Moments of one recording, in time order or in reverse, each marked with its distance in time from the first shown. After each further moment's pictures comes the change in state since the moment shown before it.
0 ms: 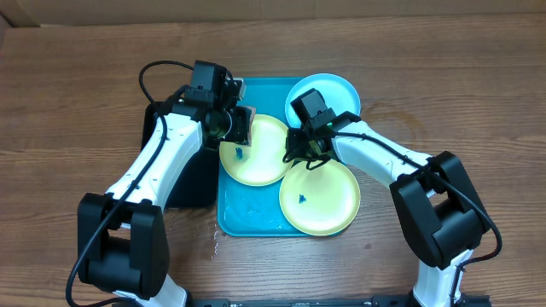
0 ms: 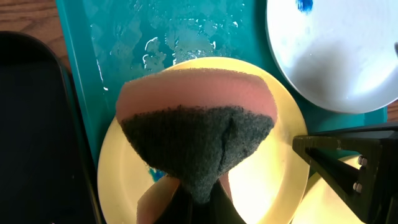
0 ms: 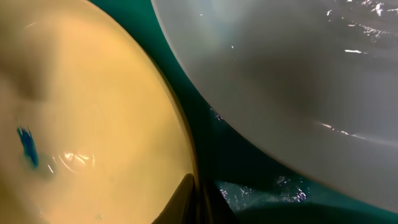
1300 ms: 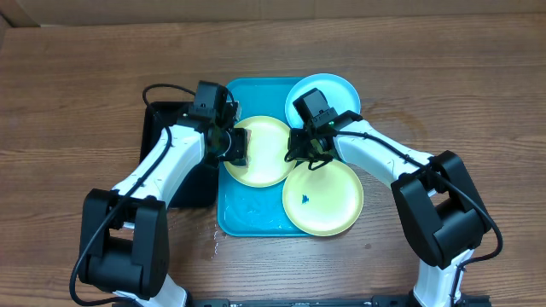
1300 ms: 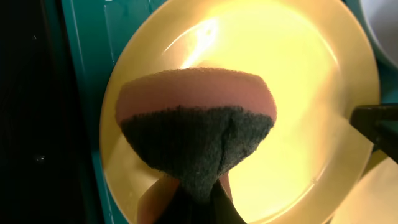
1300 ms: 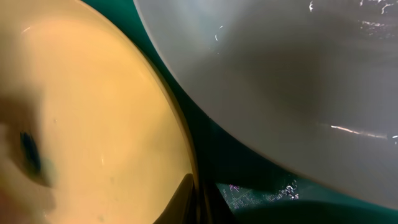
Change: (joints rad) left arm 0.000 0.000 -0.153 0.040 -0.022 -0.083; right arm -0.014 0.000 0.000 -0.022 -0.001 0.000
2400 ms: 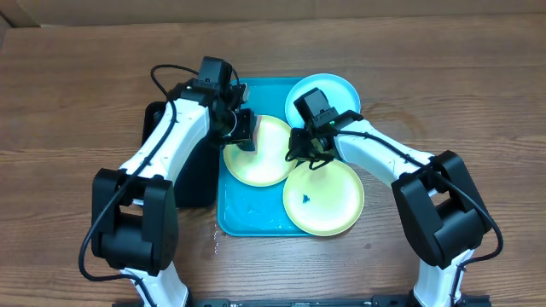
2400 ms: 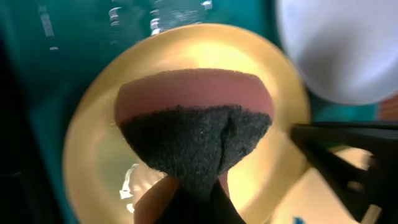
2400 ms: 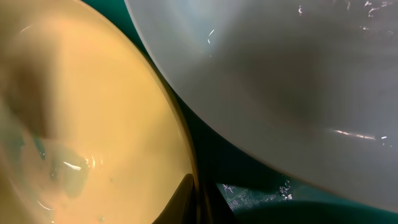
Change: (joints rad) left arm -0.008 0.131 0.257 -0.180 0.088 0.004; right arm -0.002 0.000 0.000 -0.003 0.002 0.000
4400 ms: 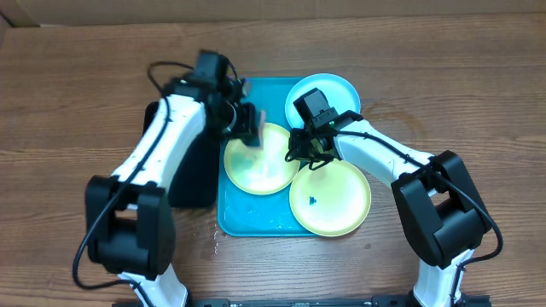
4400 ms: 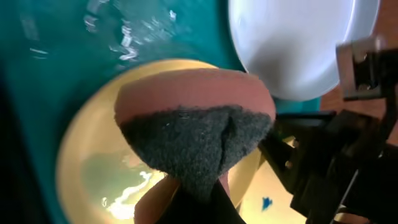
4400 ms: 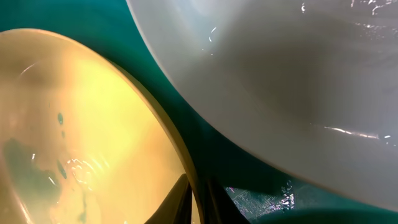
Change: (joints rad) left arm 0.021 -0.037 0.081 -0.090 0.103 -0.025; right arm 0.000 0.000 0.000 0.000 0.000 0.000
